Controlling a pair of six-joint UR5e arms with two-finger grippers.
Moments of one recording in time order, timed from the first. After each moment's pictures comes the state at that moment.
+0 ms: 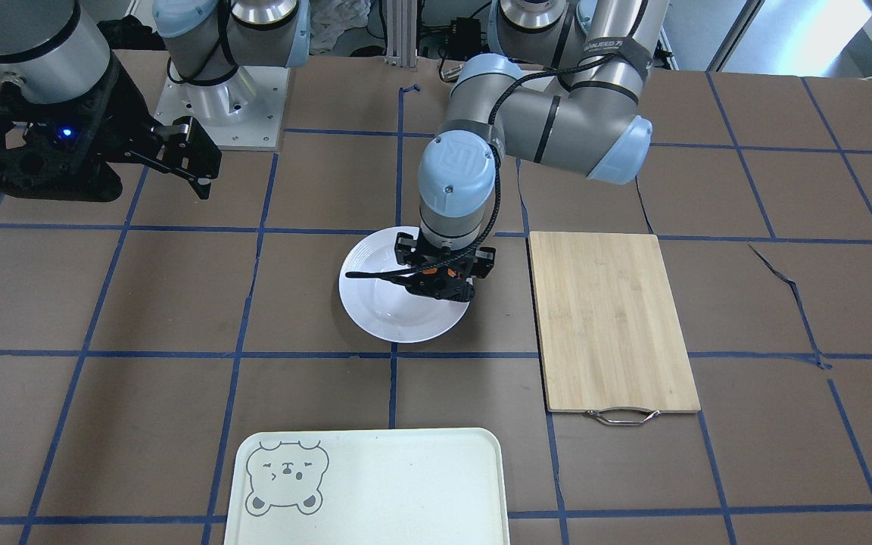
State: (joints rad) left arm -1.93 -1.91 -1.80 -1.21 1.48 -0.20; right arm 1.57 -1.43 1.30 -1.31 -1.56 0.03
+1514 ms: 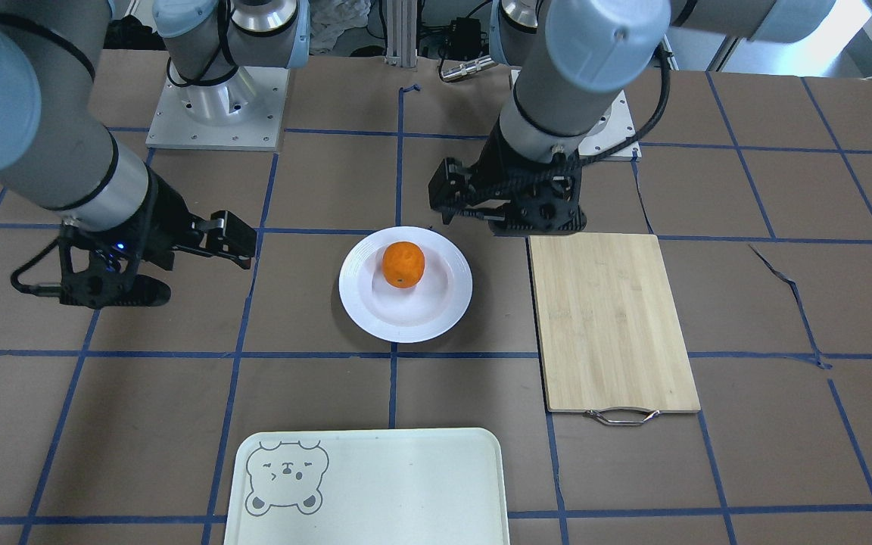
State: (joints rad) left arm -1.75 -1.71 -1.43 -1.70 1.42 -0.25; right arm 1.56 -1.31 1.42 -1.51 -1.38 -0.01
